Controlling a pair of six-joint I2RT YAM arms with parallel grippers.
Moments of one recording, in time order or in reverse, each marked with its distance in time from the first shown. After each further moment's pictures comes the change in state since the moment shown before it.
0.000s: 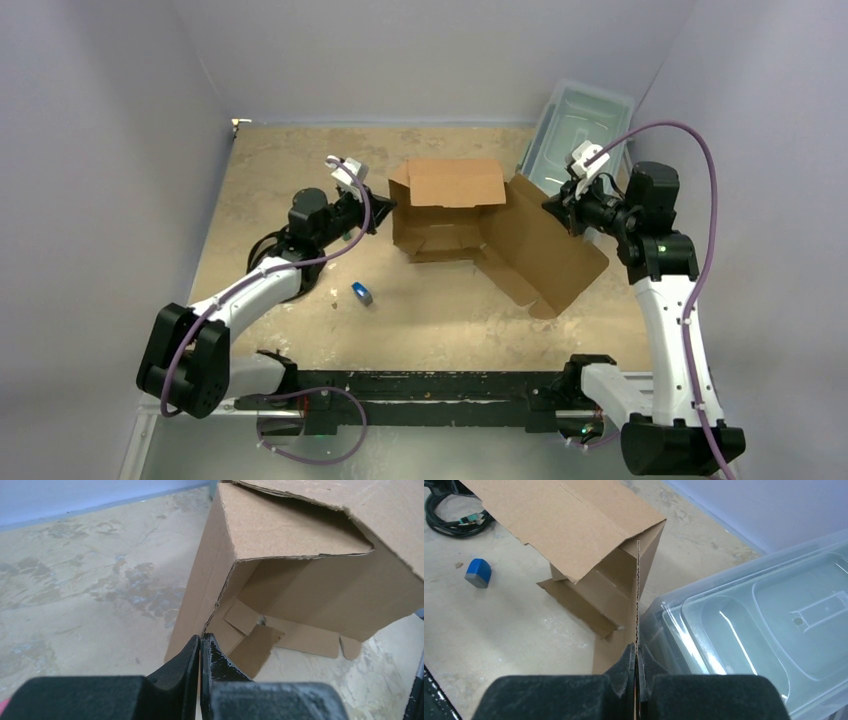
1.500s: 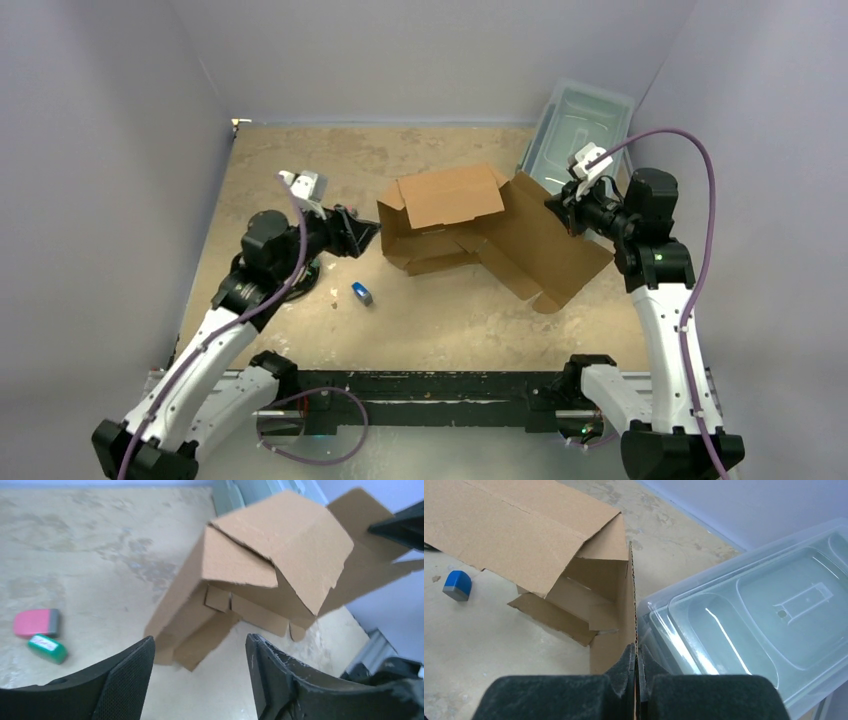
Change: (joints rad) left arm -0.024 -0.442 0.048 -0.555 -0.066 -0.173; right arm 0.004 -0.040 -0.057 0.087 0.067 0.058
